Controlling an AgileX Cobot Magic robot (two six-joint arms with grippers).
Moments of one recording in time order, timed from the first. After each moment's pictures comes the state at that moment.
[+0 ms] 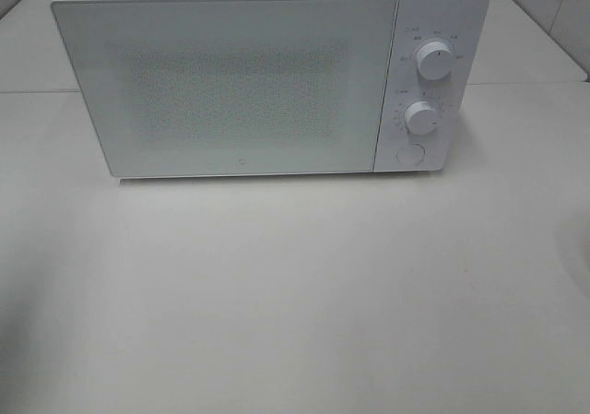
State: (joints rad) left arm 0.01 0.99 -0.75 -0.01 1.05 0.03; right arm -0.03 0.00 -0.50 0.10 1.07 -0.08
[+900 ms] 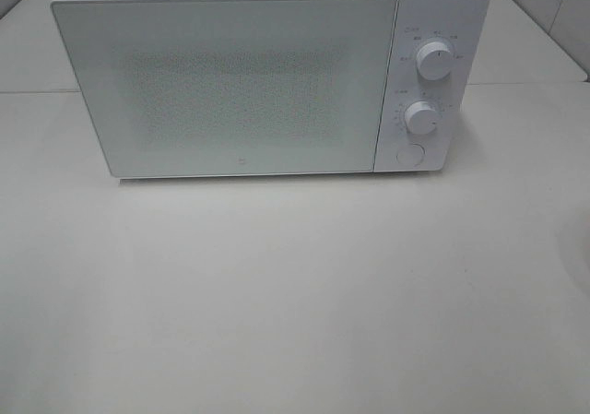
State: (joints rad) left arm 0.01 0.17 -0.53 -0.06 0.98 0.03; right arm -0.03 0.00 -0.50 0.10 1.07 -0.08
